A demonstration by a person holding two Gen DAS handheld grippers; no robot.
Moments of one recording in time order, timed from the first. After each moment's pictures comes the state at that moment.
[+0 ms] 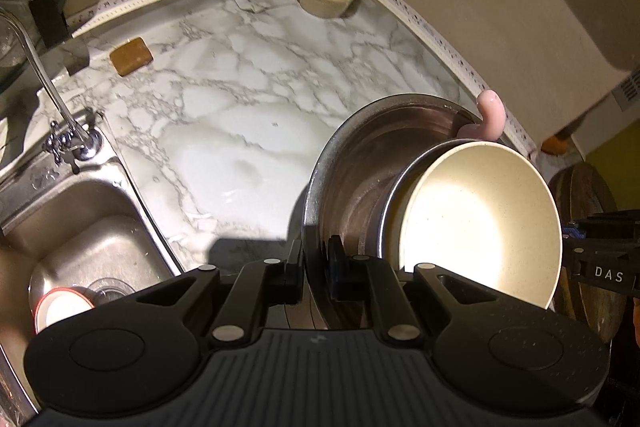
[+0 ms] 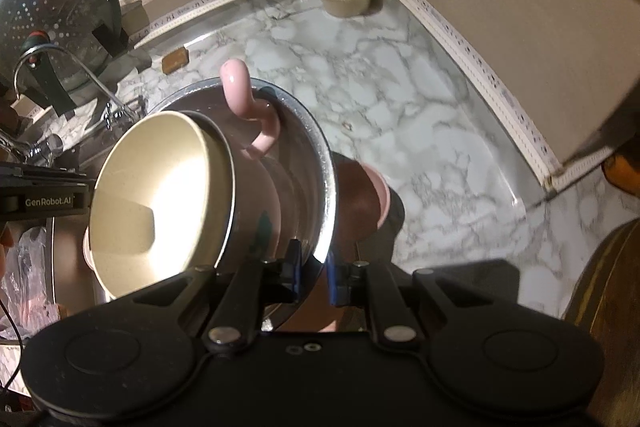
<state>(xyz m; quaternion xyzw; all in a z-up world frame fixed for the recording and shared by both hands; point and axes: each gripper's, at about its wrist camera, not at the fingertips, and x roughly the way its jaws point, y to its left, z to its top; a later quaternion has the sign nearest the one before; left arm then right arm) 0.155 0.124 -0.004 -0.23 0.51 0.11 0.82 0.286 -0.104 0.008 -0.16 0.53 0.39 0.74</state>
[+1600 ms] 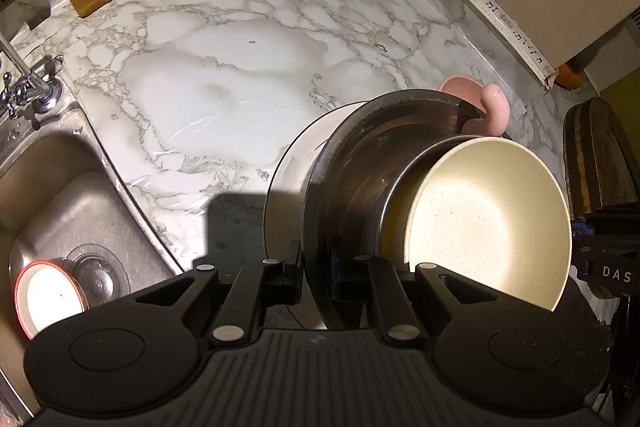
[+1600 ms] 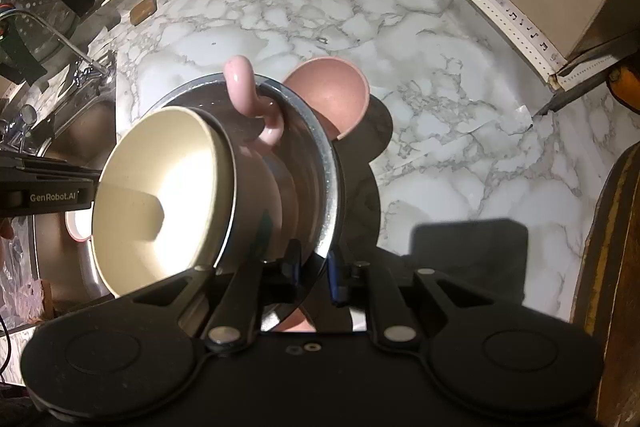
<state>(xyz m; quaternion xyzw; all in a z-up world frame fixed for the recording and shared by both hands) 0.159 0.098 -0.064 -0.21 0.57 0.08 0.79 0.272 -0.125 -0.040 -0.15 0.59 0.35 0.72</state>
